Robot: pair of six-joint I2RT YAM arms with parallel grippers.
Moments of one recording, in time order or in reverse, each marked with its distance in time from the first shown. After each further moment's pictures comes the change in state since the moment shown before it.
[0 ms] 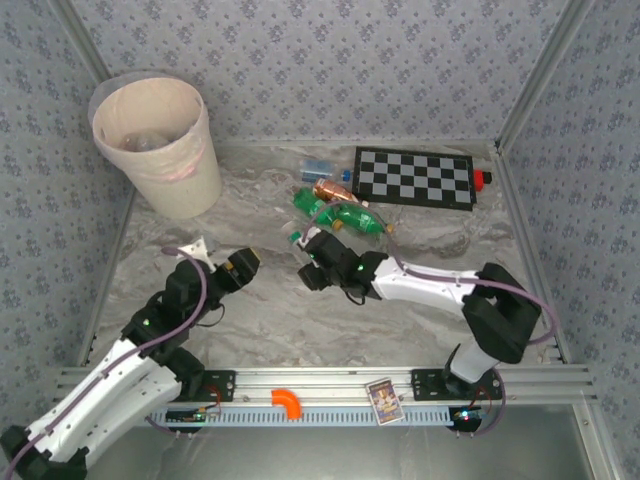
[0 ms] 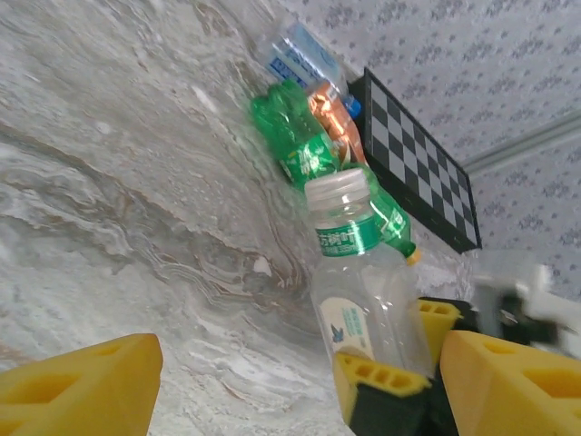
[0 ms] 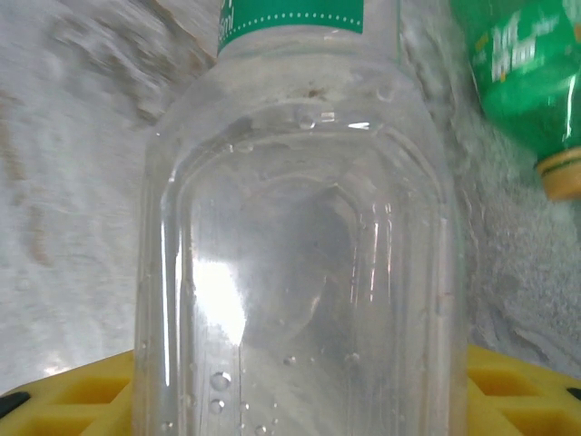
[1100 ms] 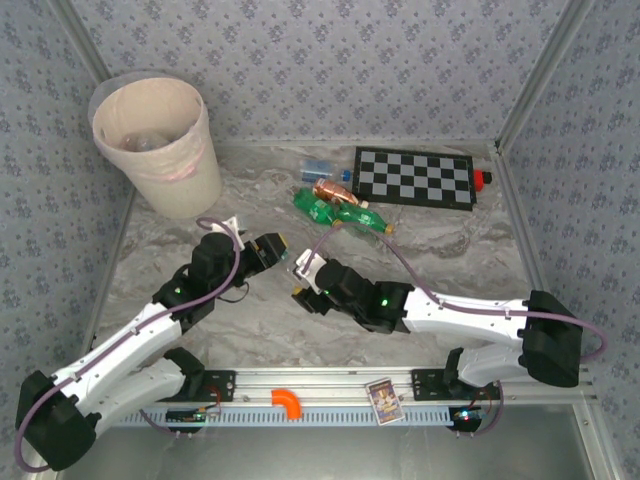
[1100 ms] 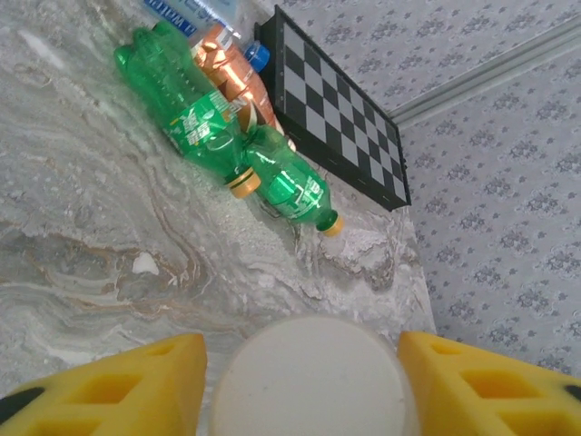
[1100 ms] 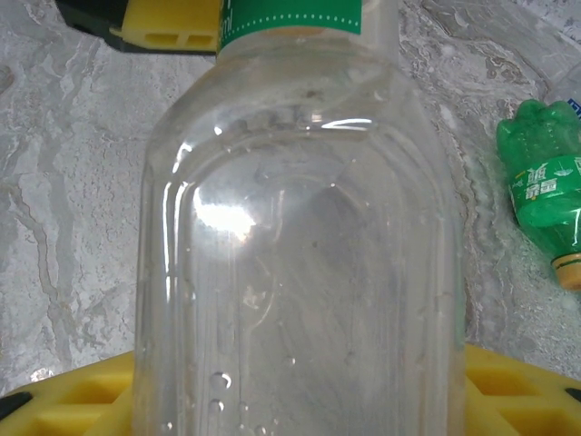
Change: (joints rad) left arm 0.000 0.283 0.077 0.282 0.193 -0.005; right arm 0.190 -0.238 -0.135 0.101 0.069 -0.103
